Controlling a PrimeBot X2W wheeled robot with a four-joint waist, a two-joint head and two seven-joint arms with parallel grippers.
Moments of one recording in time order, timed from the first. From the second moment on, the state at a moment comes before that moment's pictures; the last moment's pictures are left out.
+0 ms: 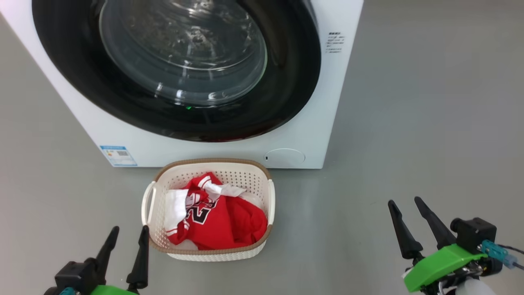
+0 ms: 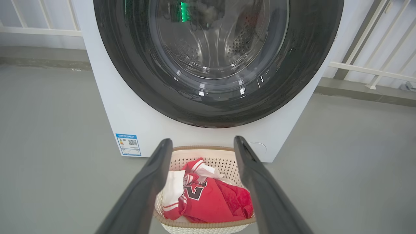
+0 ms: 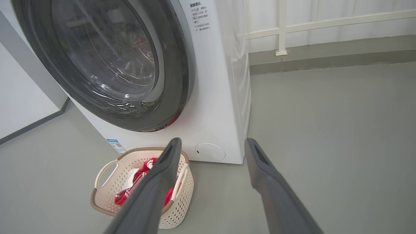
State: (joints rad) left arm -0.08 0.14 -0.15 0.32 -0.36 -0.13 -0.25; right arm -0.17 -0.20 0.11 0.39 0.42 0.13 -0.26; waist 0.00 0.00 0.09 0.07
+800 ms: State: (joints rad) left arm -0.06 0.12 -0.08 0.31 -0.32 -0.13 -0.25; right arm -0.14 -0.19 0.07 0.36 0.41 0.13 -0.26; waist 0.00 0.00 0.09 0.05
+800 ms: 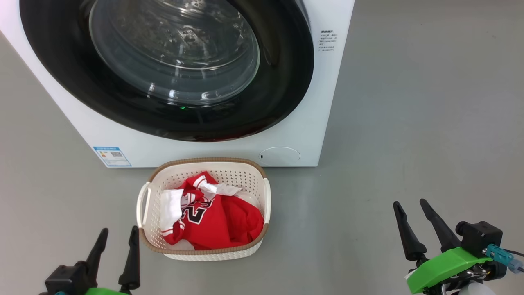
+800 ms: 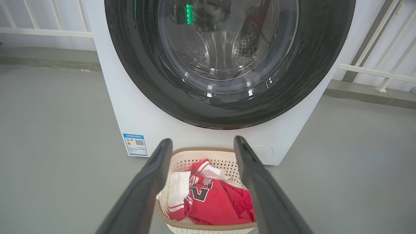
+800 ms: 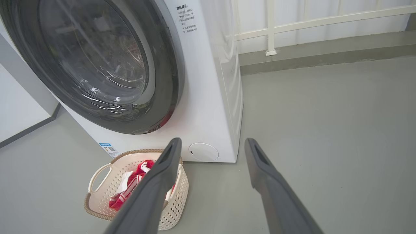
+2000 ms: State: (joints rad) left arm -0.02 0.06 -0.07 0.37 -0.47 -0.13 -0.20; right arm -0.10 -0.13 0.06 0.44 0.56 0.13 -0.21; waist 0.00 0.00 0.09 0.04
